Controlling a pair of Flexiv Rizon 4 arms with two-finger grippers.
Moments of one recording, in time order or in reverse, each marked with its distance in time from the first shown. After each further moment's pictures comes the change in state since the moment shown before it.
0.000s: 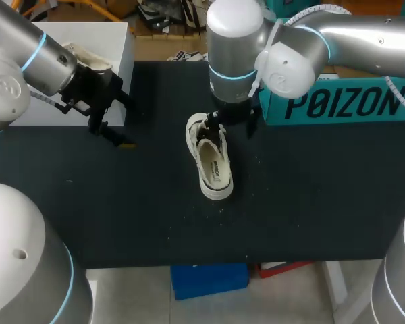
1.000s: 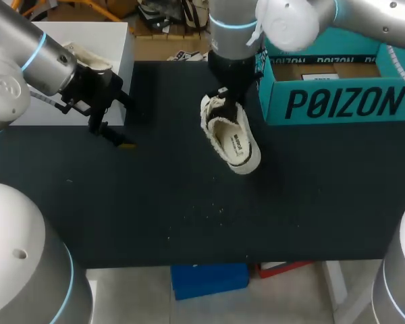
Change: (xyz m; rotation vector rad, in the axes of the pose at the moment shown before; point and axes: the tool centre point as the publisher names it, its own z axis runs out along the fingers) left arm 0.000 0.000 0.000 0.000 0.000 0.000; right arm -0.018 0.019 -0.094 0.094 0.049 -0.232
